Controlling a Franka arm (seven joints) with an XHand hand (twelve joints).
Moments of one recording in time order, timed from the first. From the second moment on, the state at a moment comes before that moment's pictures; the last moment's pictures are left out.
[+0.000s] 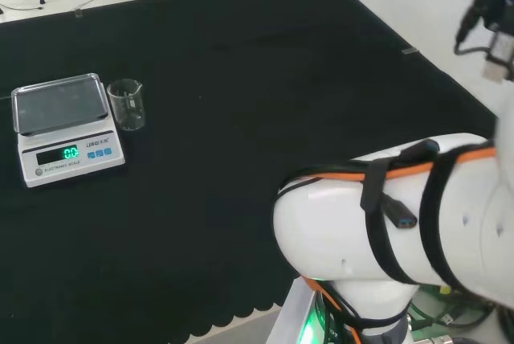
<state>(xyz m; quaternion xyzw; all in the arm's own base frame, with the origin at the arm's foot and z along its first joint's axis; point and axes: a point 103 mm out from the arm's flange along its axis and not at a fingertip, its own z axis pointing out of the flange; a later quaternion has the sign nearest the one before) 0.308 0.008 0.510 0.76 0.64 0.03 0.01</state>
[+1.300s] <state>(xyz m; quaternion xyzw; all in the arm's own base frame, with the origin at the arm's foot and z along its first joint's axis) 0.514 0.050 0.230 0.70 0.71 -0.02 -0.06</state>
